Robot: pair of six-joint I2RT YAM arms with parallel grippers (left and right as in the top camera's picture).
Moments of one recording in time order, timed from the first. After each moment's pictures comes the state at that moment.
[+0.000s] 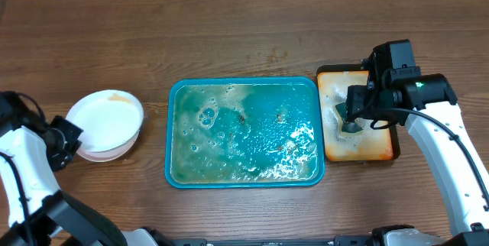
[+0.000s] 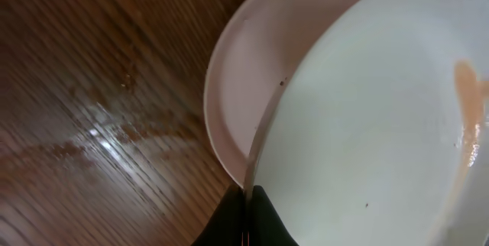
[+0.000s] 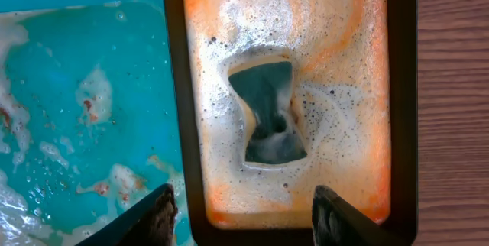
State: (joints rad) left arm 0.73 1.56 1.17 -0.97 0.08 -0.34; right arm 0.12 1.43 1.21 -1.04 -0.04 0.20
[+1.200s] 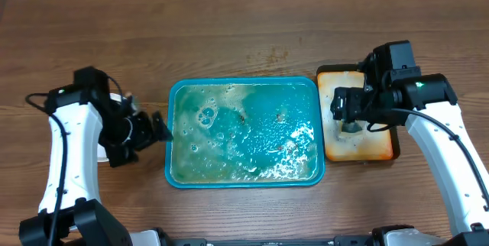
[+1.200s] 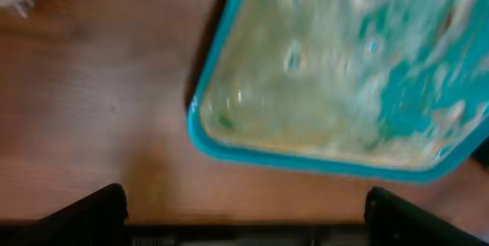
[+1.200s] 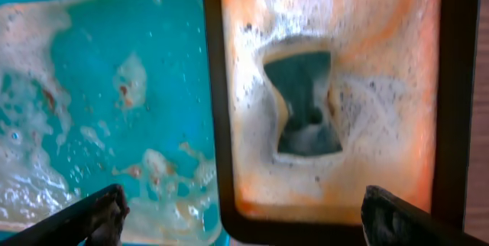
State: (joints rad) left arm 0.29 1.52 1.18 -1.33 0.29 -0.14; right arm 0.12 1.43 1.21 -1.06 -0.14 0.20
